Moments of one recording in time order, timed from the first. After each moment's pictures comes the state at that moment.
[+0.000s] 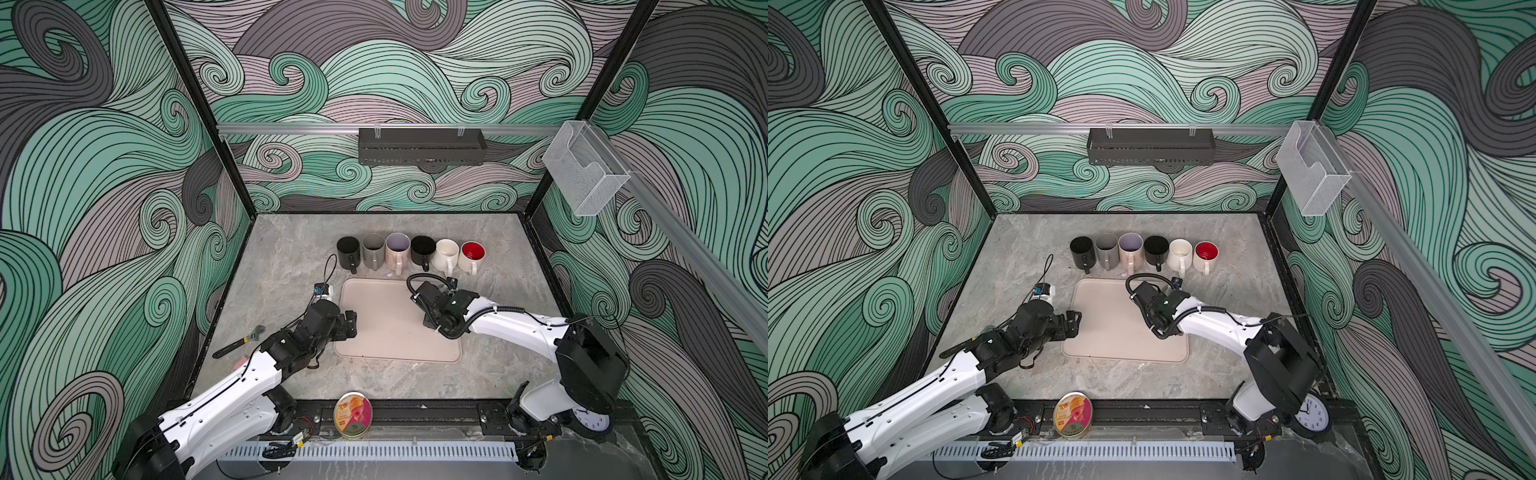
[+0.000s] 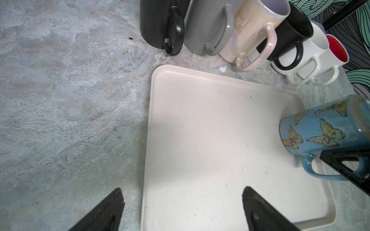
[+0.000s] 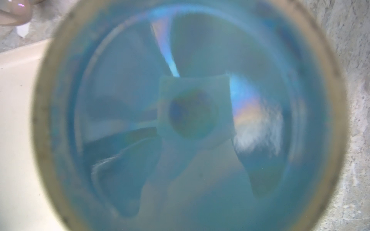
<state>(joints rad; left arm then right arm) -0.68 0.84 0.50 -0.41 -0.26 -0.64 0.85 1.51 0.95 -0.74 0.38 1.02</state>
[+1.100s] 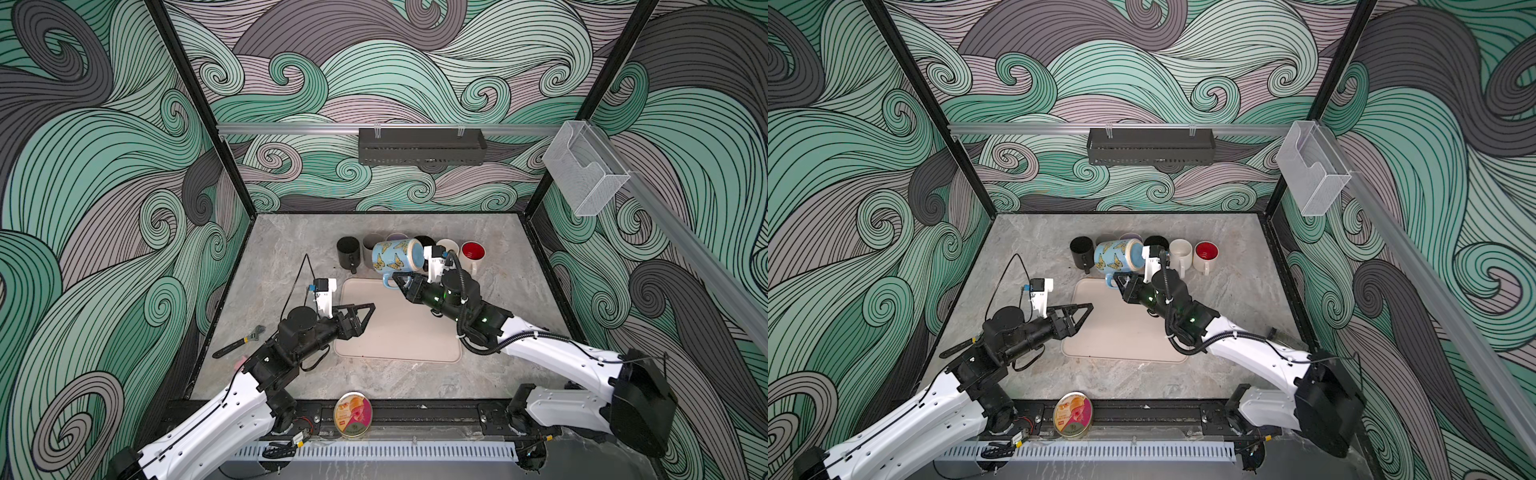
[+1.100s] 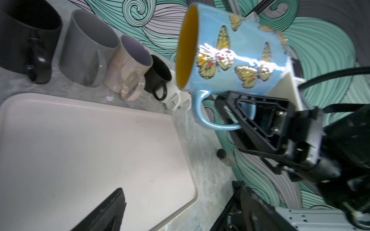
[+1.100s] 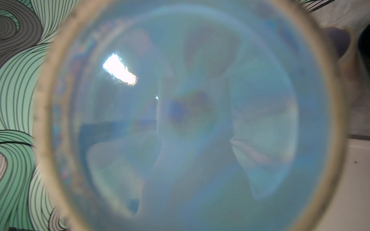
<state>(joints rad) -0.68 0.62 0.40 0.02 0.15 -0.83 0.83 1.27 0.78 0.30 -0.05 0.89</state>
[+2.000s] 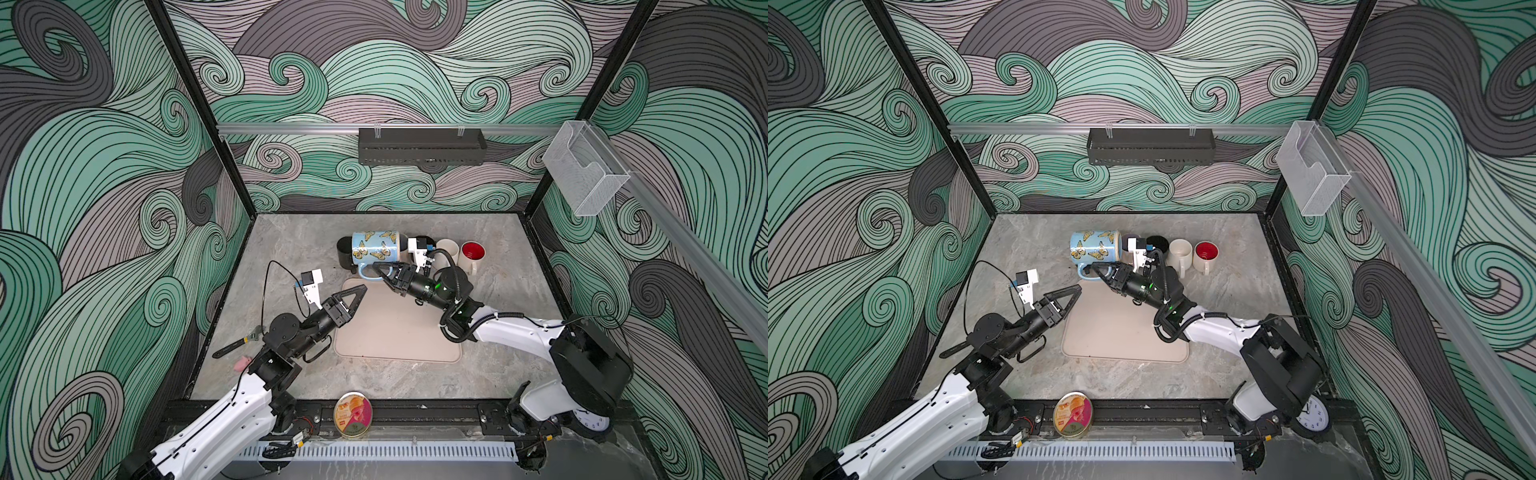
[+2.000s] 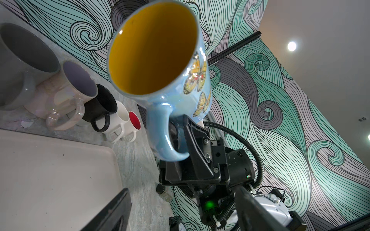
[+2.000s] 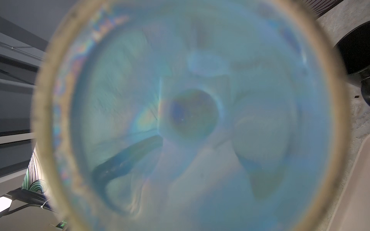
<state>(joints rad) -0.58 0.65 0.30 0.49 0.24 -1.13 0.79 1.51 0.77 0.91 -0.36 1.26</state>
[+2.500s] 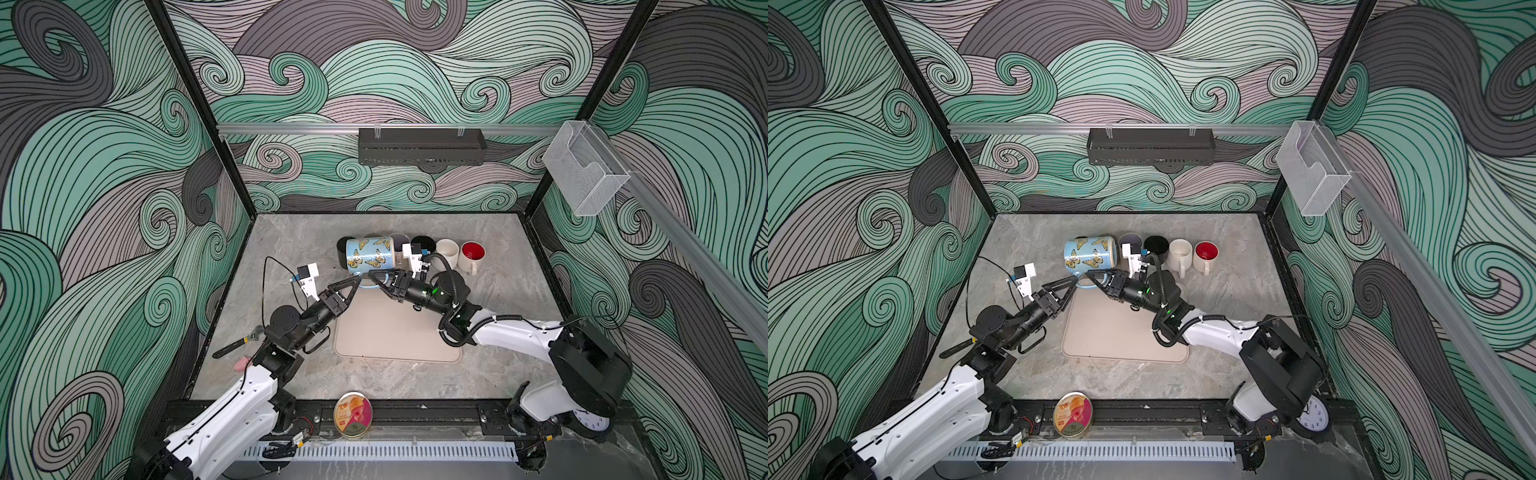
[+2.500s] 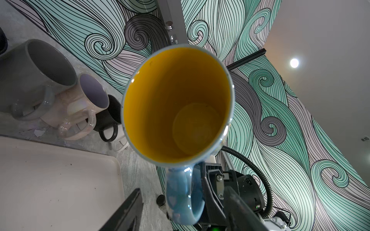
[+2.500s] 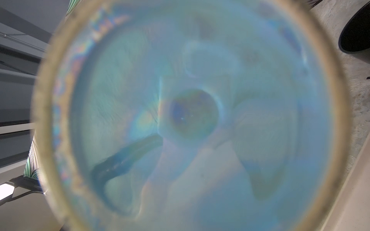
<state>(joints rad) -0.48 0.75 0.30 0.59 0.29 -1.18 0.83 1.51 0.76 0.90 -0.39 1.25</state>
